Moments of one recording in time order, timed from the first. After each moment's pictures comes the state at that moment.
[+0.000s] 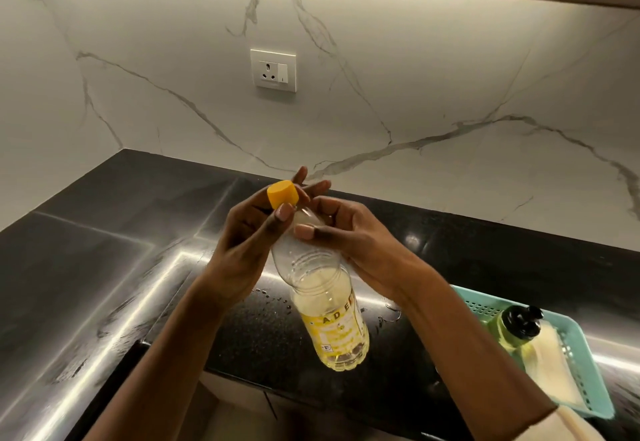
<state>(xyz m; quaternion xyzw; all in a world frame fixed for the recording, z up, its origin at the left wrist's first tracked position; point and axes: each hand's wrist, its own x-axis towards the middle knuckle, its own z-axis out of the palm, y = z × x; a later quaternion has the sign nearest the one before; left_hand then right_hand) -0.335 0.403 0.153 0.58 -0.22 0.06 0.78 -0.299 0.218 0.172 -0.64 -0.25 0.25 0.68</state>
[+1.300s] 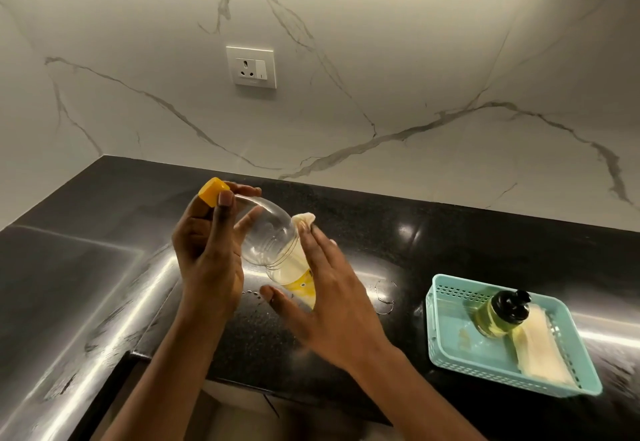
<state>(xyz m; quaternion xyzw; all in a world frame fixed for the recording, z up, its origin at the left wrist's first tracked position) -0.332 0.402 0.129 0.58 -0.04 0.30 0.76 -0.361 0.227 0.110 -0.90 -0.23 -0.04 0.36</state>
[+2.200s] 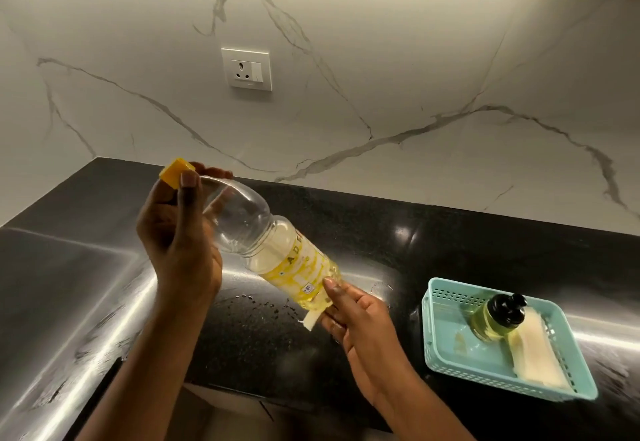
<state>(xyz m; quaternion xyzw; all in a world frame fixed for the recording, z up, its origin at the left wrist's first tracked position) -0.319 0.415 0.145 0.54 -0.04 0.37 0.75 -0.365 0.200 0.083 -0.53 0.12 0.18 0.82</state>
